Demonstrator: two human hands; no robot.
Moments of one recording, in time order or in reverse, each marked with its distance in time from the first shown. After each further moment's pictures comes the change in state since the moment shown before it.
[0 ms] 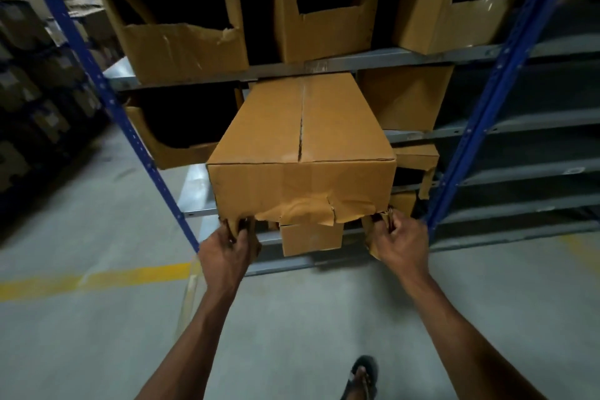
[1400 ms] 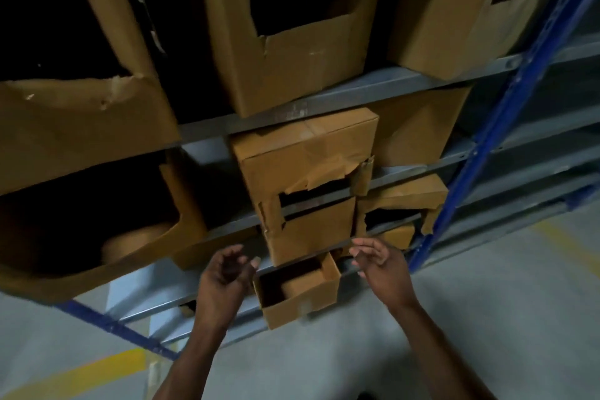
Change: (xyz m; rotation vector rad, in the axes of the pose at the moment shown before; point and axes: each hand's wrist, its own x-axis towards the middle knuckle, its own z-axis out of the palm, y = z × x) left_hand 0.265 -0.035 0.196 -0.372 -0.489 -0.243; right_hand 0.219 0.096 0.176 0.322 -0.119 0.500
